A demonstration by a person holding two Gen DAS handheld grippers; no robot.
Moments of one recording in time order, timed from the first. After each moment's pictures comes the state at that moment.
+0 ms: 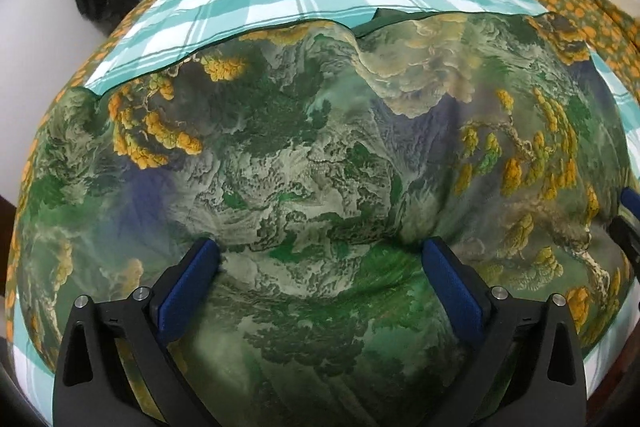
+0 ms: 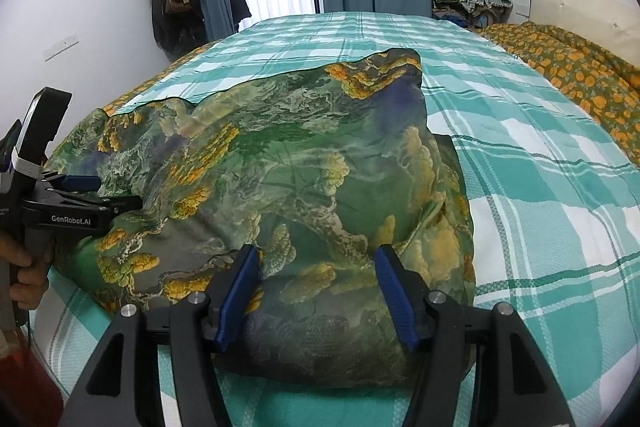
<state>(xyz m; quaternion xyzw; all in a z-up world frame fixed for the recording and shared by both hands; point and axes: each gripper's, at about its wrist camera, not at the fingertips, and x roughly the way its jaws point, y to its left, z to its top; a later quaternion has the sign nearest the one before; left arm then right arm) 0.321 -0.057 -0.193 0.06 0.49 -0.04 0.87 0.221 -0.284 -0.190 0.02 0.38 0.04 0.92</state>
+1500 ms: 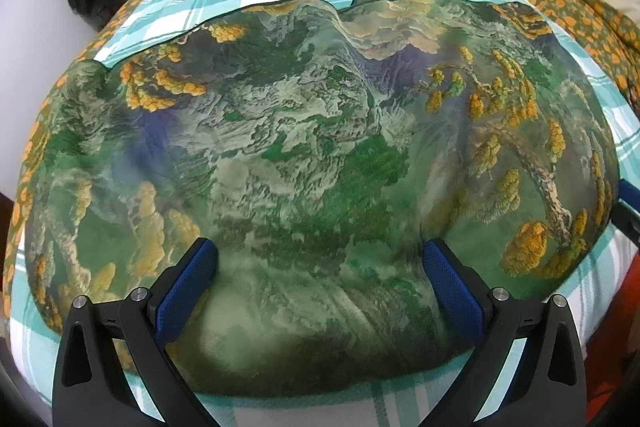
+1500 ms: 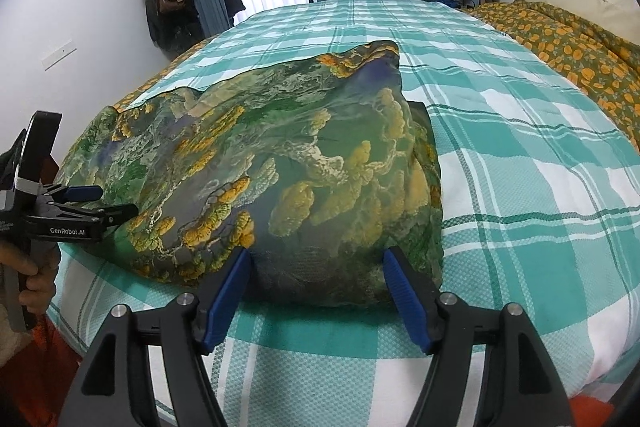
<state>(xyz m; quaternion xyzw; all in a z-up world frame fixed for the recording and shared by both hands) 0.268 -0.051 -0.182 0.05 0.50 -0.06 0.86 0.177 -0.303 -0.178 0.05 0.41 0.04 0.91</state>
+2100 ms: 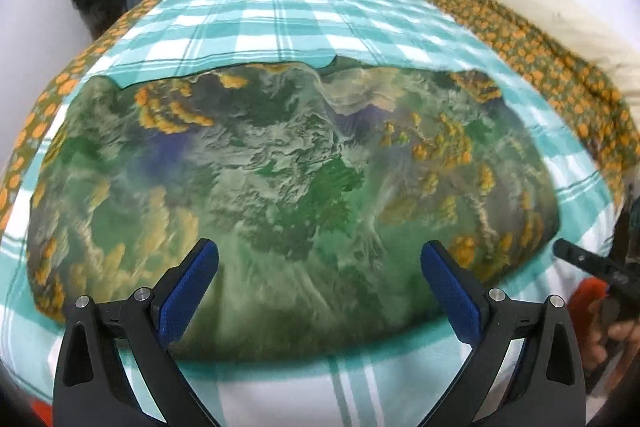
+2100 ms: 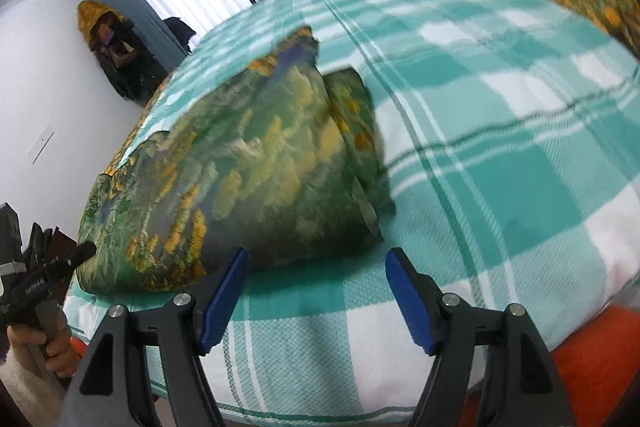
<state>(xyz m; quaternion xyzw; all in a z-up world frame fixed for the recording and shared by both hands) 0.252 -0.041 -0.151 -0.01 0.45 -0.11 0.89 0.159 -0.355 -0.194 0.23 0.44 0.01 0.87</state>
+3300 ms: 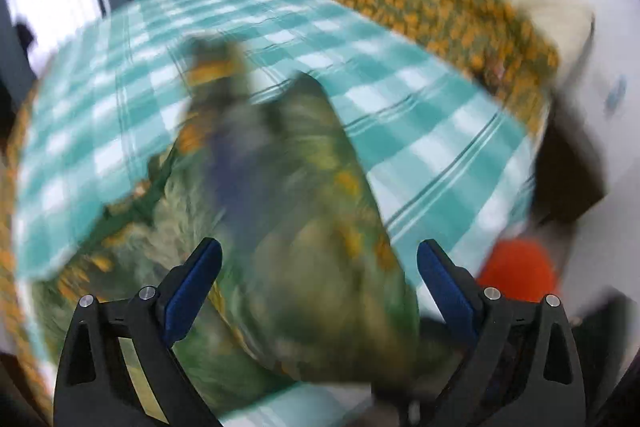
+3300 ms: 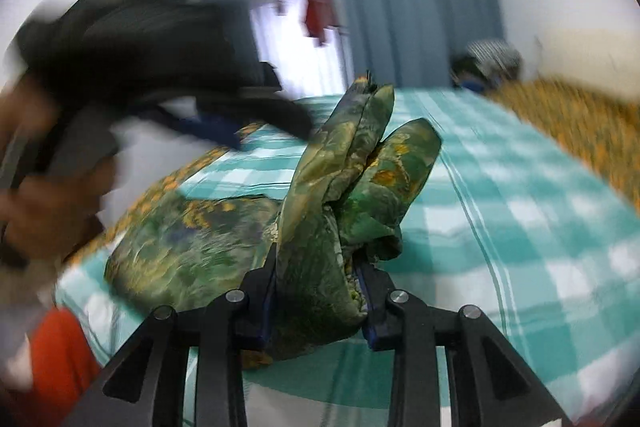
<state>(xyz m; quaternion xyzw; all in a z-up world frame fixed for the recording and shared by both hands) 0.281 -0.189 -0.017 0.15 0.46 -0.29 0.83 0.147 -0.224 -0.087 -0.01 0.23 0.12 0.97</state>
